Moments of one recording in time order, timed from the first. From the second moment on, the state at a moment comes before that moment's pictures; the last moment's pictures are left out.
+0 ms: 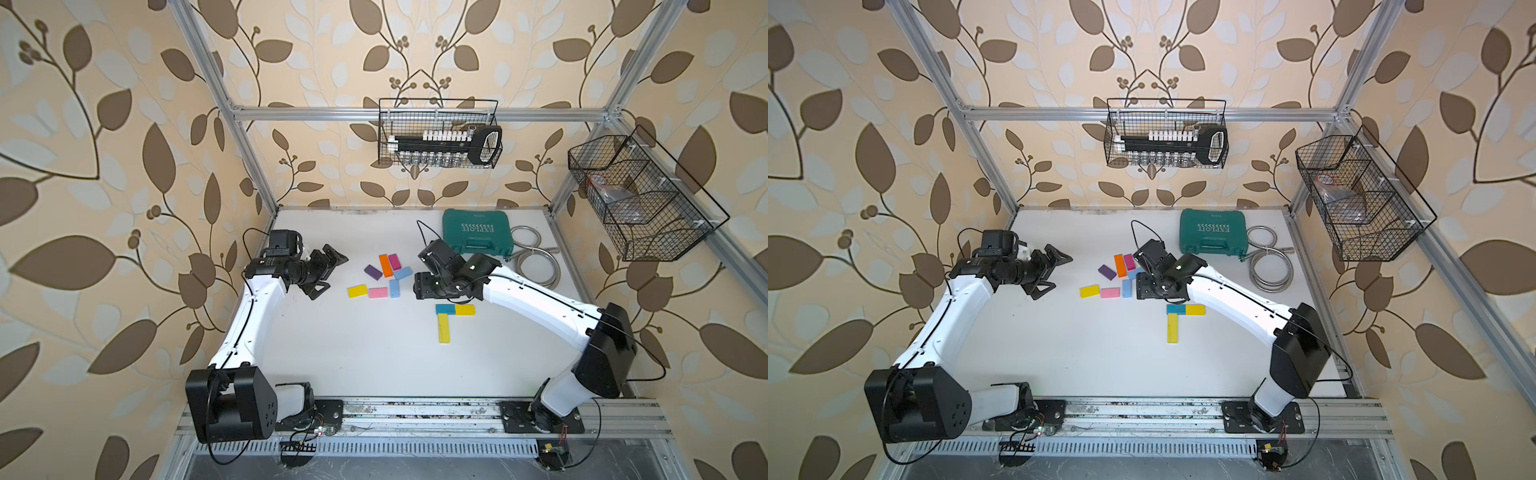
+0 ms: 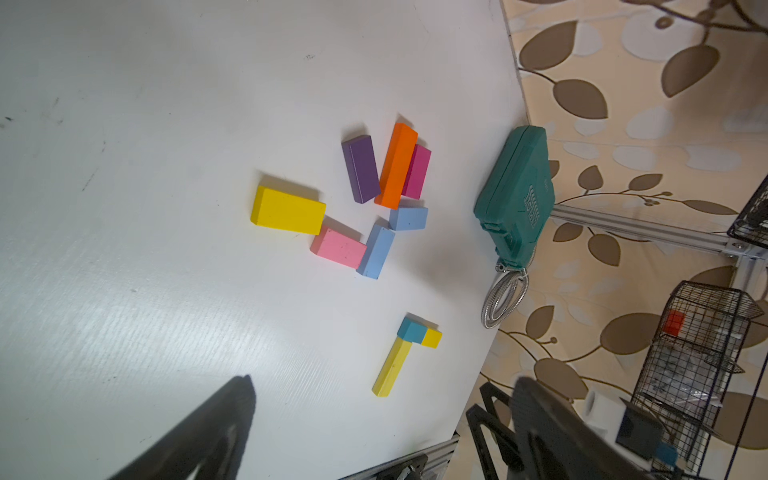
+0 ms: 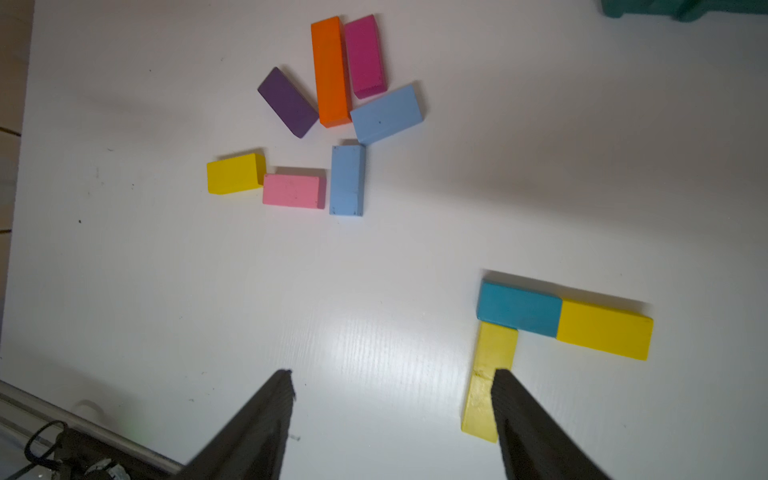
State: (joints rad) left arm 0.09 1.27 1.10 -0.81 0.57 -0.81; right arm 0.78 1.69 1.46 -0.83 0.14 0.69
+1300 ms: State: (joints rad) left arm 0.09 1.41 1.12 -0.72 0.60 -0.85; right arm 0.79 2.40 2.03 -0.93 0.10 0.68
